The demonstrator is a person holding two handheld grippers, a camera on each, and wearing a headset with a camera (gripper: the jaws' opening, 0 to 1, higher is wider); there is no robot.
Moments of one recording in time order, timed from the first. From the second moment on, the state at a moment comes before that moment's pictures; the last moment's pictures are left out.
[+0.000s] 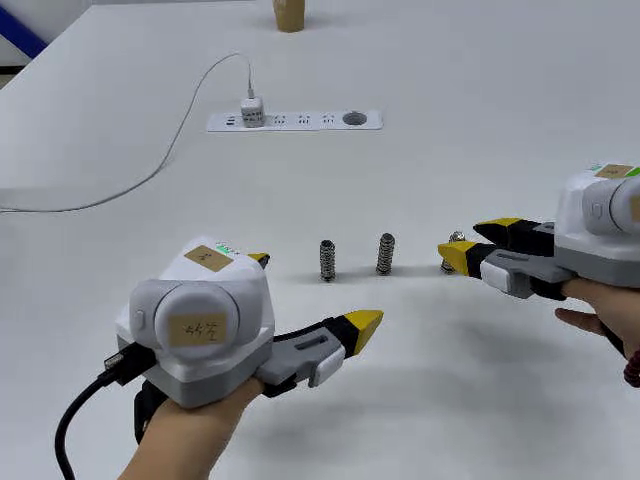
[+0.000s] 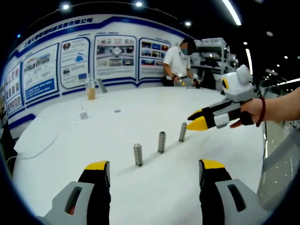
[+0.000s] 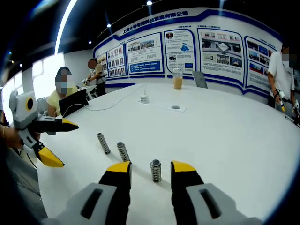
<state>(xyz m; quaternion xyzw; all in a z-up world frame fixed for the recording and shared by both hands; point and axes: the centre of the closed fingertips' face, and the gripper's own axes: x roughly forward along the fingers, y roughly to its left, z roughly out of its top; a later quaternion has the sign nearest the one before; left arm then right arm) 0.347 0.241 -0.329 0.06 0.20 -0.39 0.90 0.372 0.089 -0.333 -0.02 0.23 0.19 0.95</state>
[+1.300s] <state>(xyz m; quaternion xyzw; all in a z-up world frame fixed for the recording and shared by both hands) 0.320 0.278 -0.307 0.05 0.21 -0.38 0.90 0.289 0.109 -0.308 0.02 0.23 0.24 0.94</state>
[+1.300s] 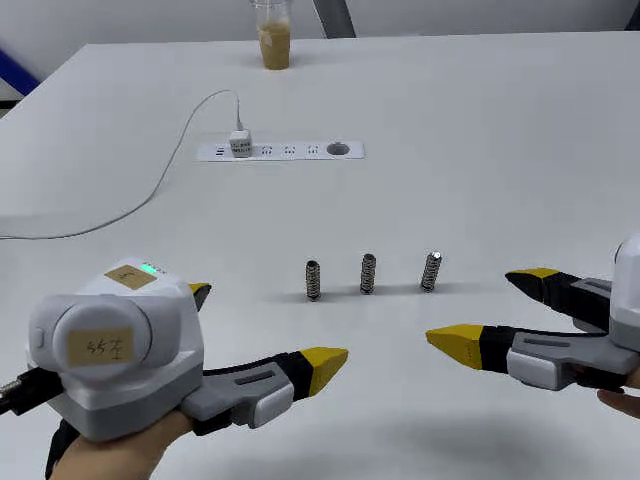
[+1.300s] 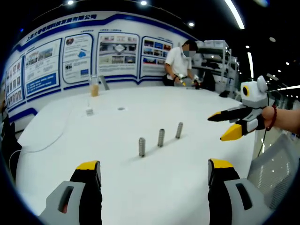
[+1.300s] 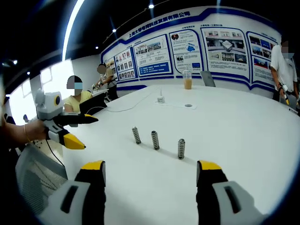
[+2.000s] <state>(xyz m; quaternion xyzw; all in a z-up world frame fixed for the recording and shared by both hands) 0.316 0.283 -0.309 0.05 0.22 -0.38 0.90 0.283 0.107 -0.312 0.04 0.23 0.24 0.94</state>
